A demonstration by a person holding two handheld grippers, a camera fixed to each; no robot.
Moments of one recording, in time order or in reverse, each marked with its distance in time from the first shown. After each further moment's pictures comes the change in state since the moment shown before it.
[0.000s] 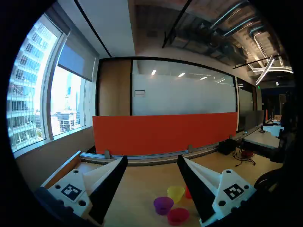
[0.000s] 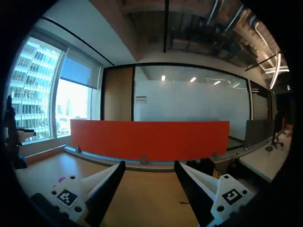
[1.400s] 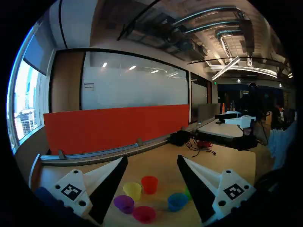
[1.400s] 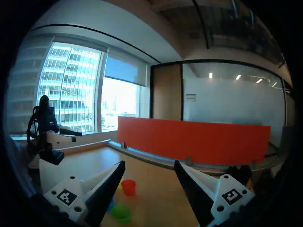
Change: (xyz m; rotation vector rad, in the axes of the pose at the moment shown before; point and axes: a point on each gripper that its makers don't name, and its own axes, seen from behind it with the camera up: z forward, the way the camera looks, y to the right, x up) left arm -0.014 0.108 -0.008 -0.498 -0.062 0.029; right arm 0.007 -0.089 -0.011 0.493 -0.034 -0.045
